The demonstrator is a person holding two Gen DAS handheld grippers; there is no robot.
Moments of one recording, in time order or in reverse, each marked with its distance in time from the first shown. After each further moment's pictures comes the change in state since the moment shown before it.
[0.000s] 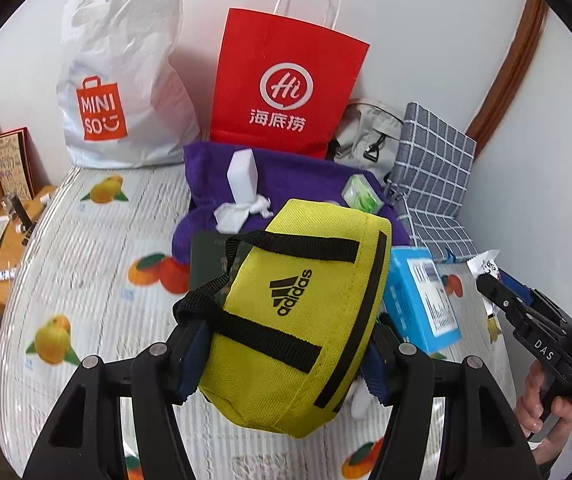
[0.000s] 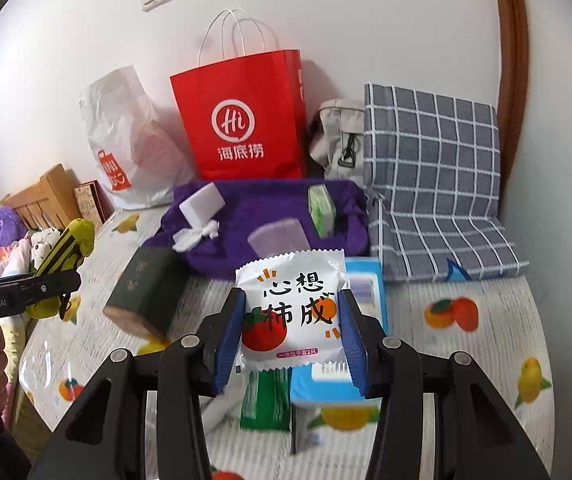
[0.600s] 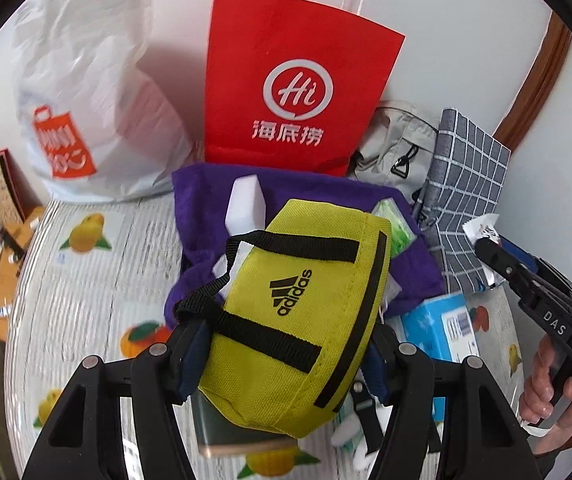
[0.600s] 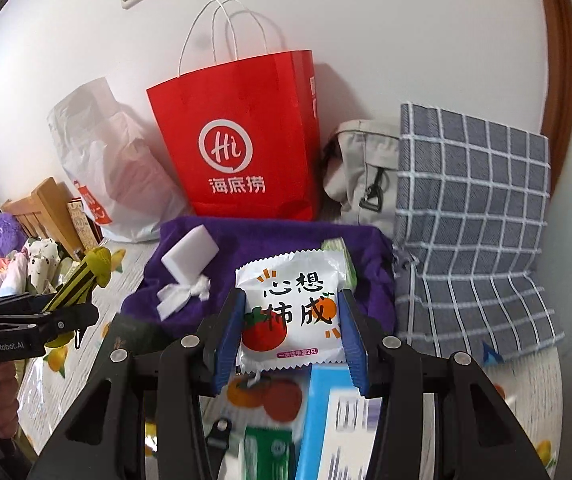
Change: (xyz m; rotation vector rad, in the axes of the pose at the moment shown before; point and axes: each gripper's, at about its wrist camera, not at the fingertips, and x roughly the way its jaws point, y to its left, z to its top) left arm 0.069 0.002 0.082 0.033 0.068 0.039; right arm 0.088 0.001 0.090 -0.019 0.013 0.038
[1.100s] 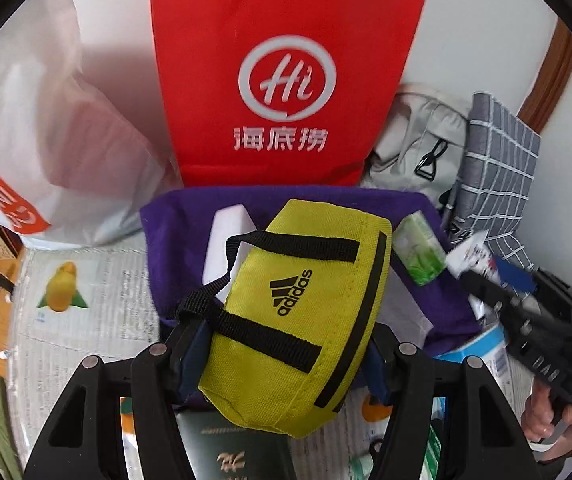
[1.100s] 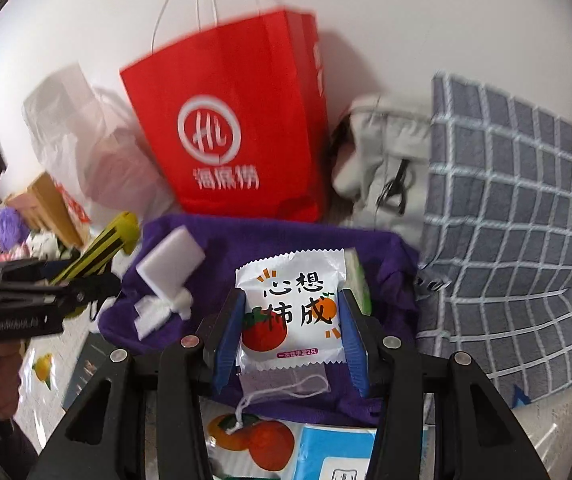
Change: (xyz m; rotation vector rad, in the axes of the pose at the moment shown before) left arm 0.077 -0.012 0.049 0.066 0.059 0.046; right arm 0.075 -0.012 0.014 -0.020 0.083 0.053
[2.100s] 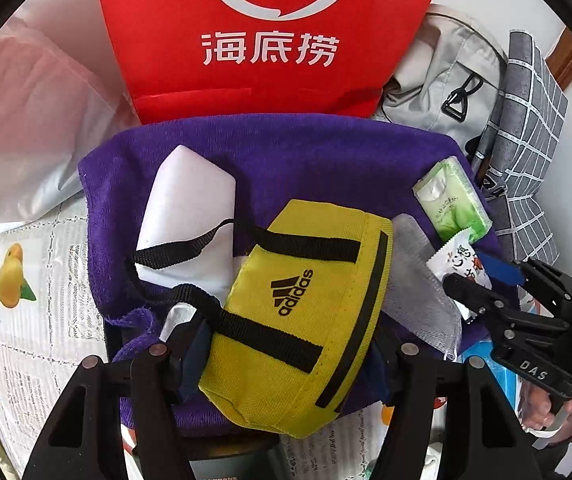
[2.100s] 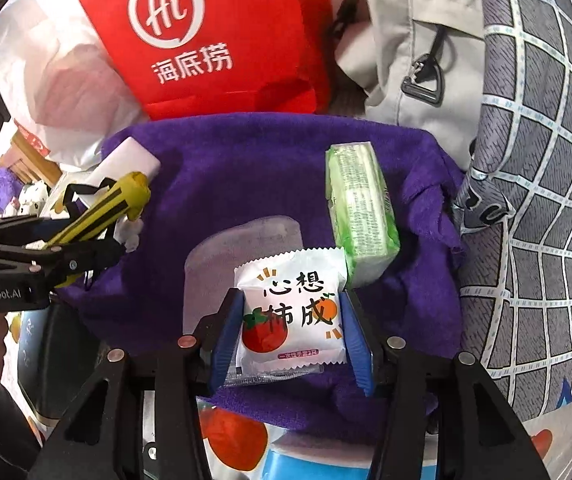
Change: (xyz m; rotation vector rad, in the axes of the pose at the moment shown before) left arm 0.077 -0.004 -0.008 0.025 0.199 -0.021; right arm 0.083 -0.017 -0.022 0.003 0.256 0.019
